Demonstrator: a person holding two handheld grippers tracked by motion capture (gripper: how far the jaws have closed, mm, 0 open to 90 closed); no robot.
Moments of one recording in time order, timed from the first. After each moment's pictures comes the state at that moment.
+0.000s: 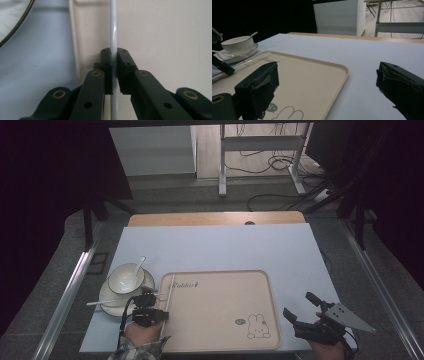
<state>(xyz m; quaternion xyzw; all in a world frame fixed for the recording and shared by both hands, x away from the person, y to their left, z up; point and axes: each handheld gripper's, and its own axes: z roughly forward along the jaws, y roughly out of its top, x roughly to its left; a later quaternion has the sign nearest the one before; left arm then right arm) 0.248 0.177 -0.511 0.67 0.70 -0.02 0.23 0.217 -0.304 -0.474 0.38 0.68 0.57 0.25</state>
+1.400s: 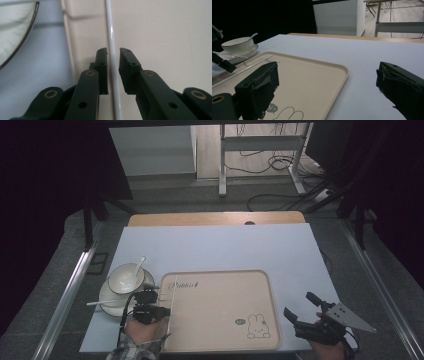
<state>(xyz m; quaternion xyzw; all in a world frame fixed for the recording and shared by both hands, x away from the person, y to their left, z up) 0.251 0.174 -0.496 0.70 0.68 0.00 0.24 0.217 -0.305 -0.474 0.38 0.68 0.57 0.25</state>
